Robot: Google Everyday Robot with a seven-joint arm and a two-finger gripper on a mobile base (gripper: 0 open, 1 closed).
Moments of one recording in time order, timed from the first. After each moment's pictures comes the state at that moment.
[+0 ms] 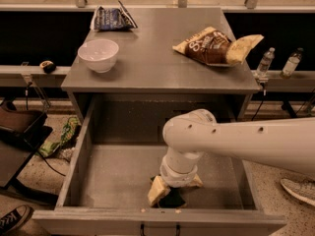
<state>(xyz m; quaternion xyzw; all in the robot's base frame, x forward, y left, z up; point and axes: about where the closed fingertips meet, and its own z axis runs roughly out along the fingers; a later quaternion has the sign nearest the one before) 0.408 -0.041 0.588 0.19 -0.98 -0.09 0.06</state>
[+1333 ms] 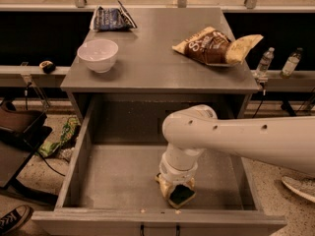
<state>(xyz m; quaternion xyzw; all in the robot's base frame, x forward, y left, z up) 0.408 -0.042 0.603 0.19 -0.98 -0.09 0.06</state>
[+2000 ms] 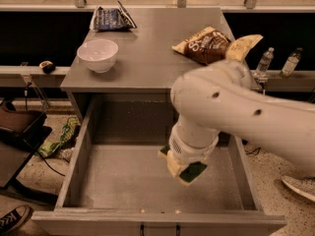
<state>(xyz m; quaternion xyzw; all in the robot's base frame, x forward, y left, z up) 0.414 -0.069 0.740 0.25 -0.97 -0.04 -0.04</state>
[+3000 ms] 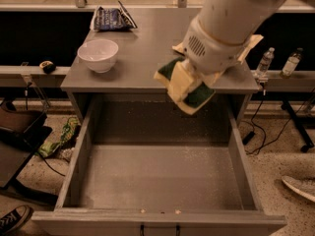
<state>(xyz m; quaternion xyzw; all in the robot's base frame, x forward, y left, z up) 0.470 -0.068 0.942 0.30 -0.94 -0.07 -0.13</state>
